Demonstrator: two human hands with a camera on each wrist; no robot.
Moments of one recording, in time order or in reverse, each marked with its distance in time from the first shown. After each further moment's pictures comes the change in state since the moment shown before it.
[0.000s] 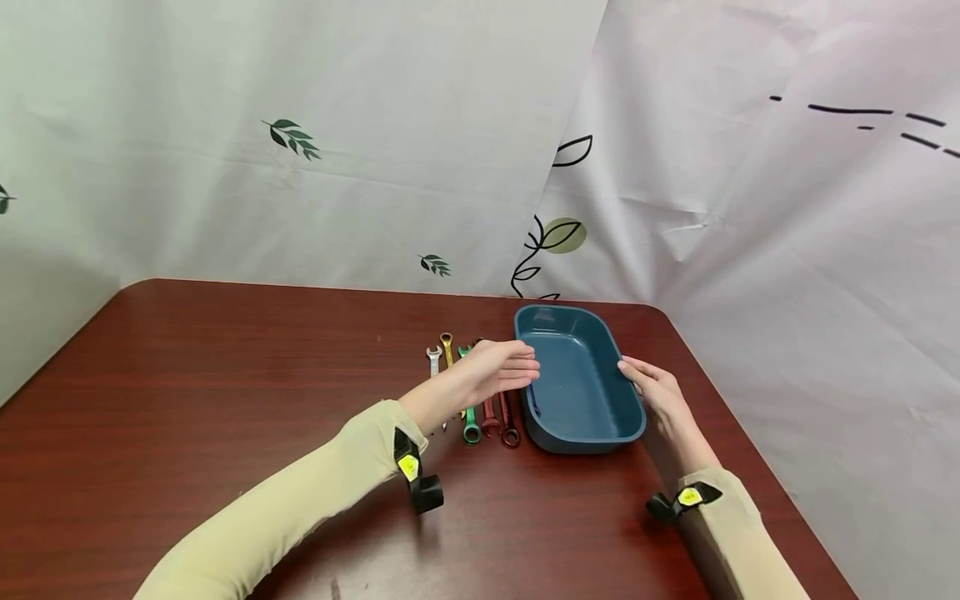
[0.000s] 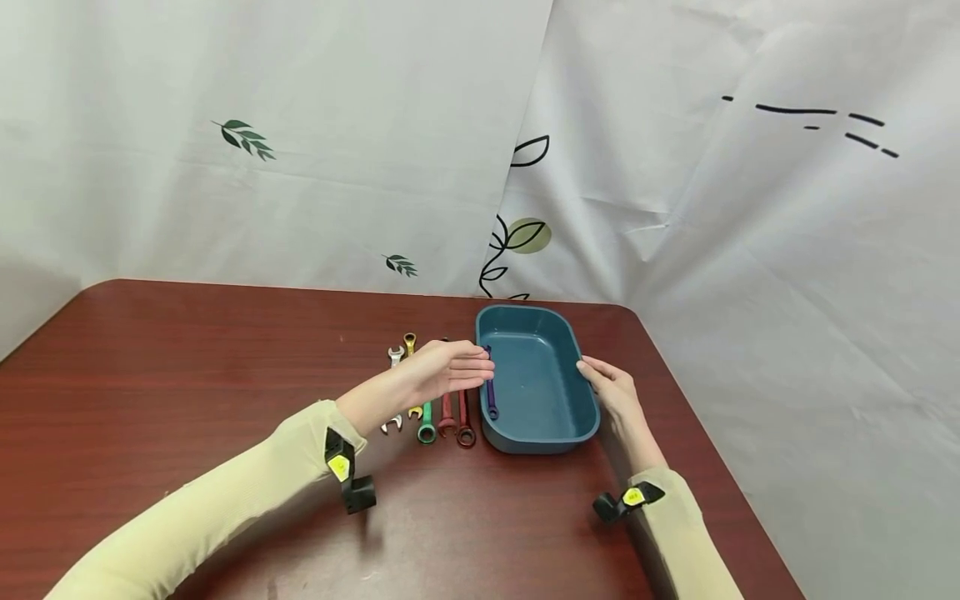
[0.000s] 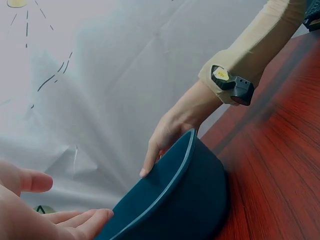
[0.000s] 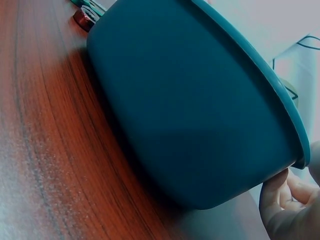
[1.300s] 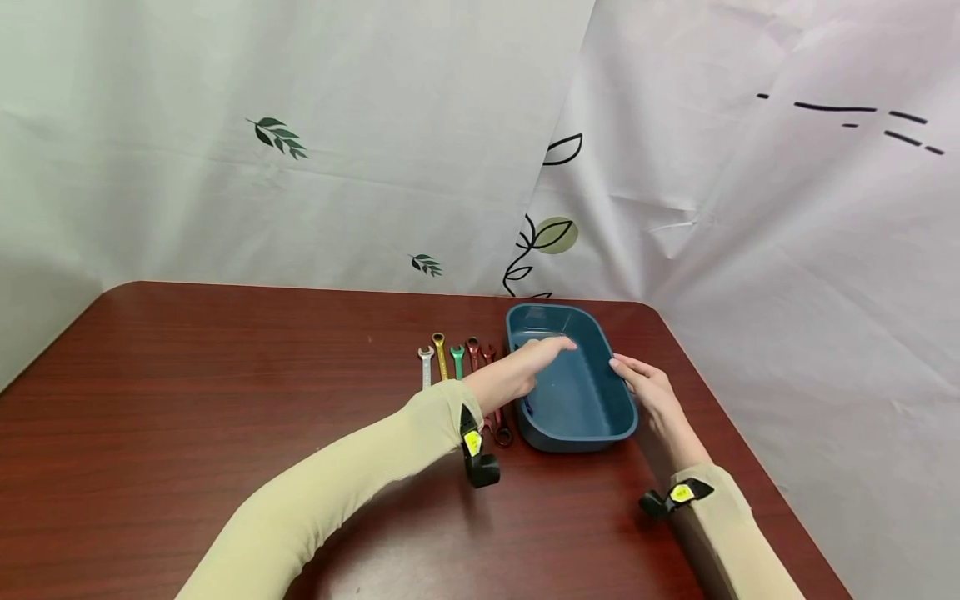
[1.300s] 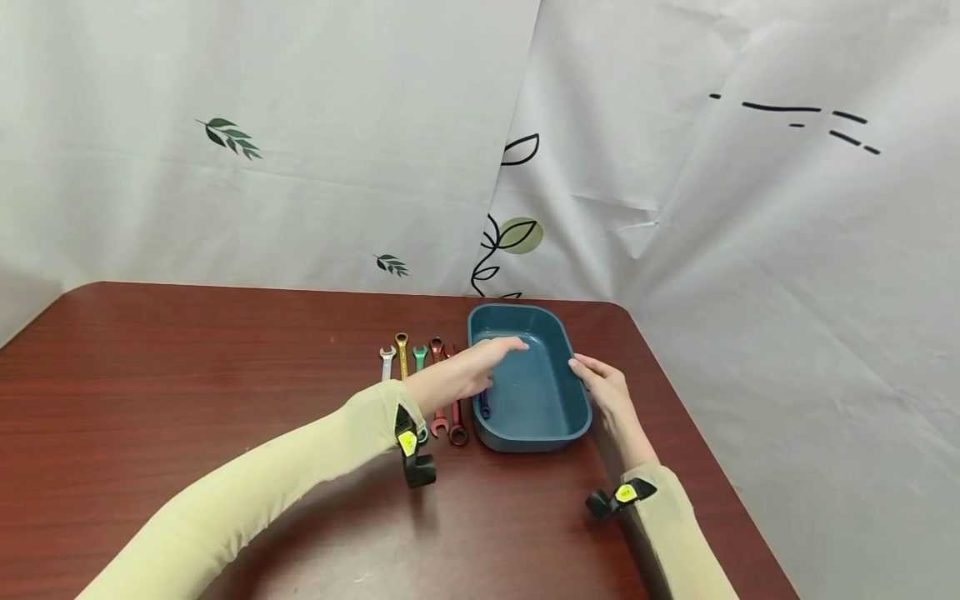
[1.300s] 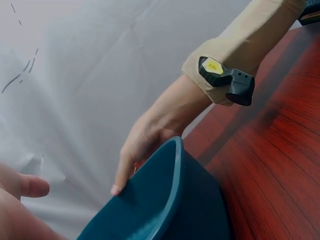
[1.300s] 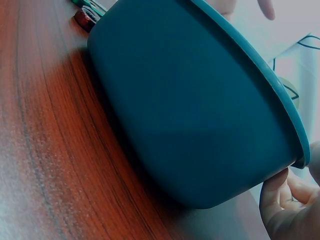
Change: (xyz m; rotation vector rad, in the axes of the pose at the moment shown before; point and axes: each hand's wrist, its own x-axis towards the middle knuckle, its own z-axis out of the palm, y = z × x) left_hand 0.049 -0.004 0.053 0.243 0.113 -0.114; right_hand -0.001 0.001 0.004 -0.010 0.018 -0.010
